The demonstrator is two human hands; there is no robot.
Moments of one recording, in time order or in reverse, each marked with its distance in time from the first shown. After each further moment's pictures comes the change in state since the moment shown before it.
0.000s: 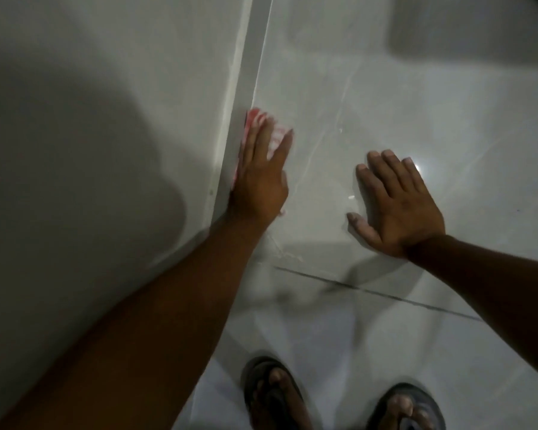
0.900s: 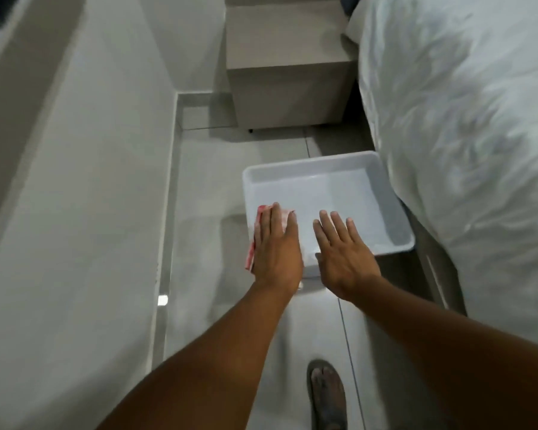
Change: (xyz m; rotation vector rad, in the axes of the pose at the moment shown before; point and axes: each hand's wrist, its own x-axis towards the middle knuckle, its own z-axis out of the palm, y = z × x) left_hand 0.268 0.435 -0.281 -0.107 -0.101 0.110; right_hand 0.081 0.168 -0.496 -0.280 -0.153 0.422
